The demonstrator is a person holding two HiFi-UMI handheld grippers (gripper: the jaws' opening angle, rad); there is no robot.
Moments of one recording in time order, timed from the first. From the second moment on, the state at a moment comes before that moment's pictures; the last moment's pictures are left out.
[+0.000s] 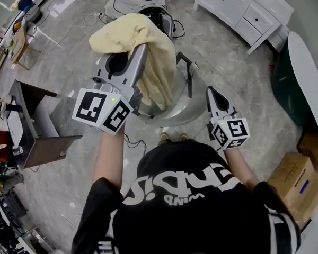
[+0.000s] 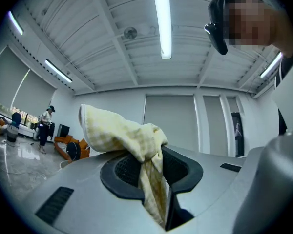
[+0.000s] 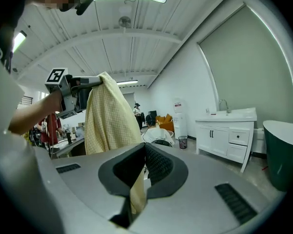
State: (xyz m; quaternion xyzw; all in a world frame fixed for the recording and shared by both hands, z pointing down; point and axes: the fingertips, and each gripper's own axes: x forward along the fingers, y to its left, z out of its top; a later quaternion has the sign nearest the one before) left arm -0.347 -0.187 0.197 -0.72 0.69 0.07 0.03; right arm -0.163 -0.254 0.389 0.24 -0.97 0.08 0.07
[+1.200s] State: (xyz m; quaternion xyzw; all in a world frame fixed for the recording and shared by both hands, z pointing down) left arm -0.227 -0.223 0.340 -0.82 0.56 0.02 -0.08; right arm -0.050 -0.249 0.408 0.40 -0.91 0.11 0.07
